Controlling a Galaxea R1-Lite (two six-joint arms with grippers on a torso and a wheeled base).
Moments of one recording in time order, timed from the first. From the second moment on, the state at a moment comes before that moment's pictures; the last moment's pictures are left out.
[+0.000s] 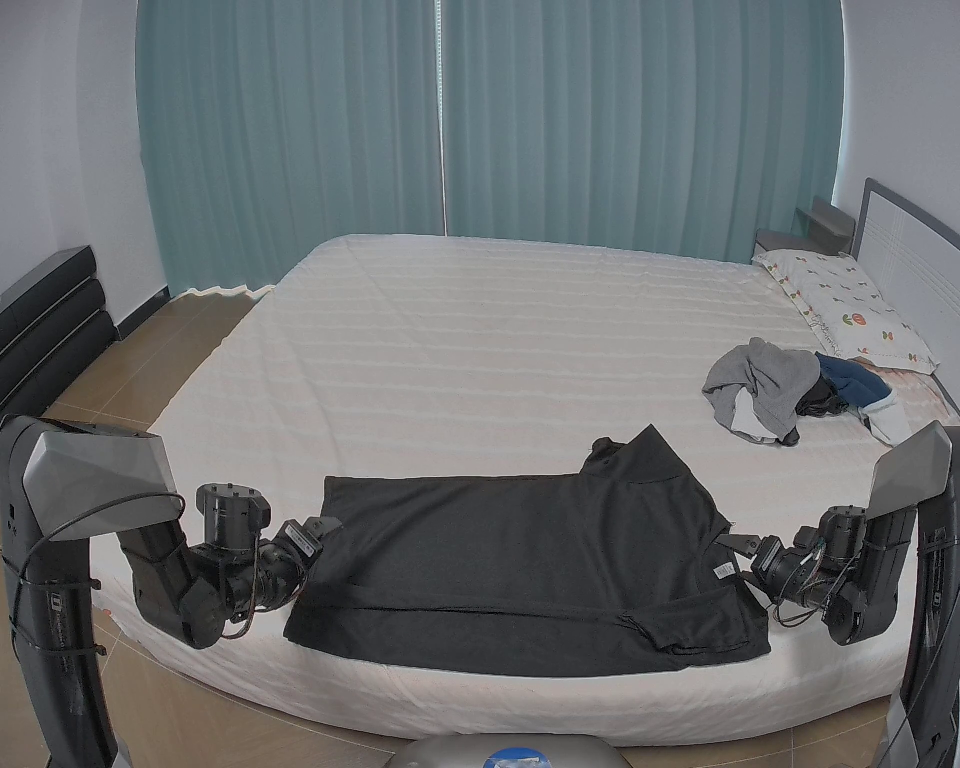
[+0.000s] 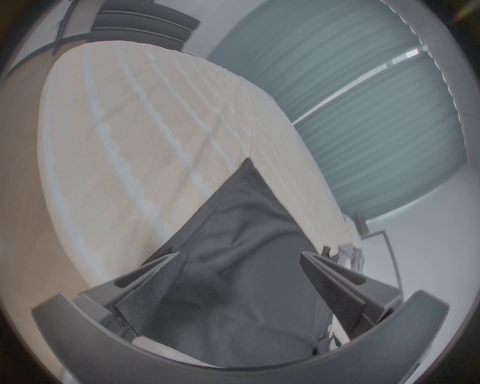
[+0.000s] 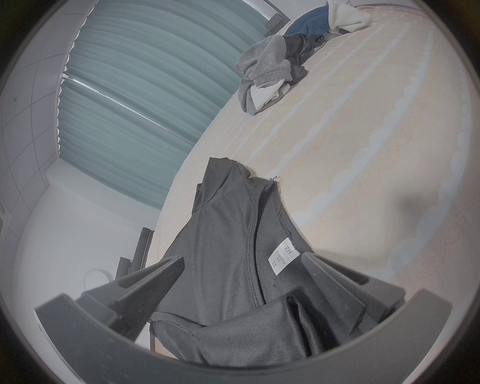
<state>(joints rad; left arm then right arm) -0.19 2.29 -0.57 -1.12 -0.05 -1.01 -0.11 2.49 -0.43 -1.55 0.44 0.74</state>
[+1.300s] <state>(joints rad) -0.25 2.35 -0.65 -1.09 0.02 -0.96 -0.11 2.49 -0.43 -1.55 0.44 0.74</state>
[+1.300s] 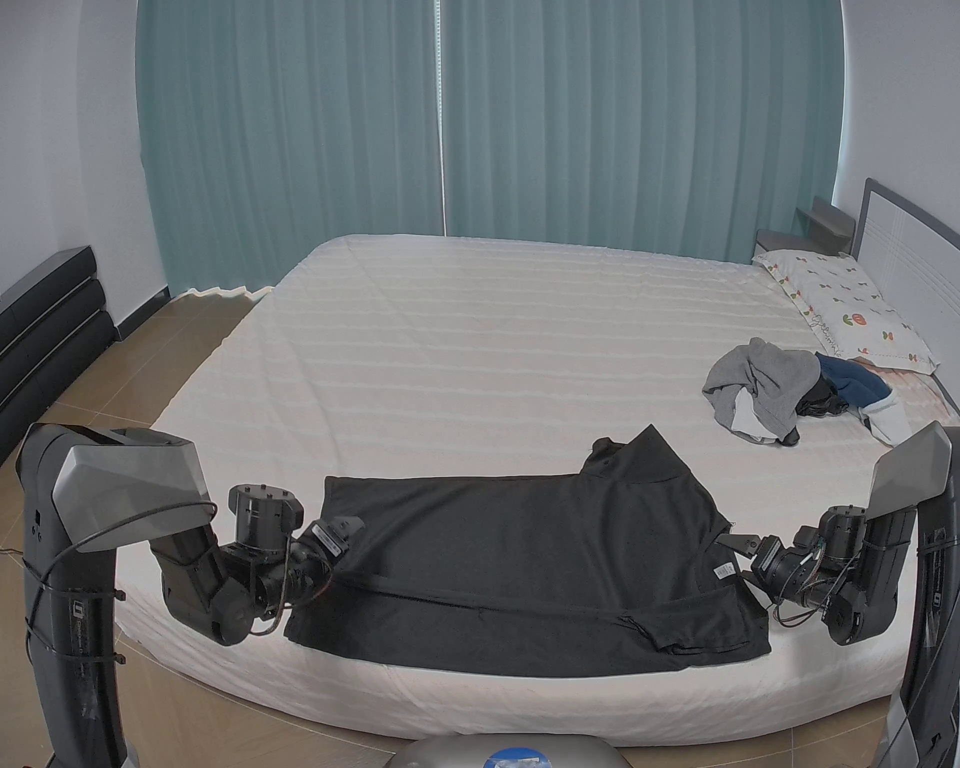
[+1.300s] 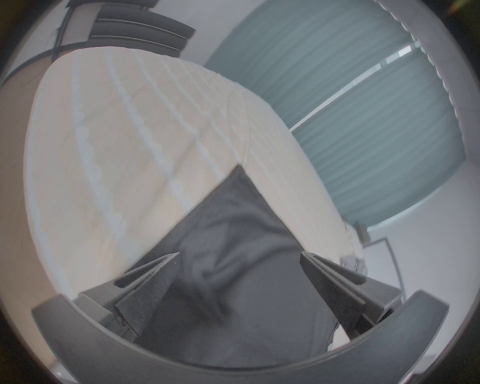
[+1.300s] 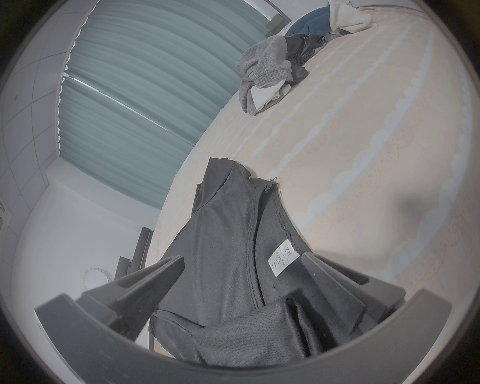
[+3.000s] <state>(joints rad) -0.17 2.47 -0.58 -1.31 0.04 -0.69 -0.11 2.50 -0.43 -1.55 0.44 0.73</state>
